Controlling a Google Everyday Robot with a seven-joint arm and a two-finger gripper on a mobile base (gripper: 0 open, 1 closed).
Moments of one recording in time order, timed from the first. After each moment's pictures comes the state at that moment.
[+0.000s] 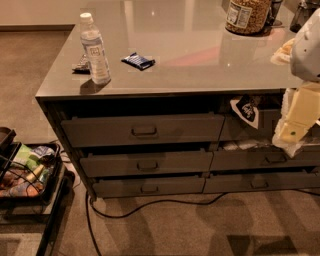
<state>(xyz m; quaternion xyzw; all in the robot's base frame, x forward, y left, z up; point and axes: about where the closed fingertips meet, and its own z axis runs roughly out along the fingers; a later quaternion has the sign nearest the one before) 0.438 -0.217 0.976 -0.60 0.78 -0.03 0.16</state>
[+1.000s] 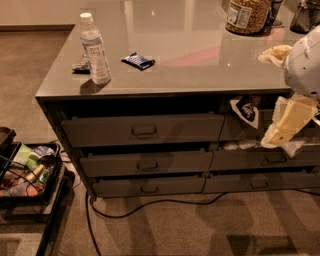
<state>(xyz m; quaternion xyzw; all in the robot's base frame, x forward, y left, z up) 0.461 -0.205 0.959 -0.64 0.72 -0.03 0.26</state>
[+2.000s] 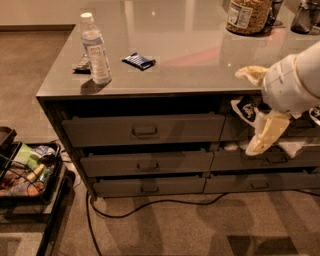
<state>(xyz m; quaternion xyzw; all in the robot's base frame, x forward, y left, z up) 0.489 -0.191 0.905 -0.69 0.66 0.01 0.29</state>
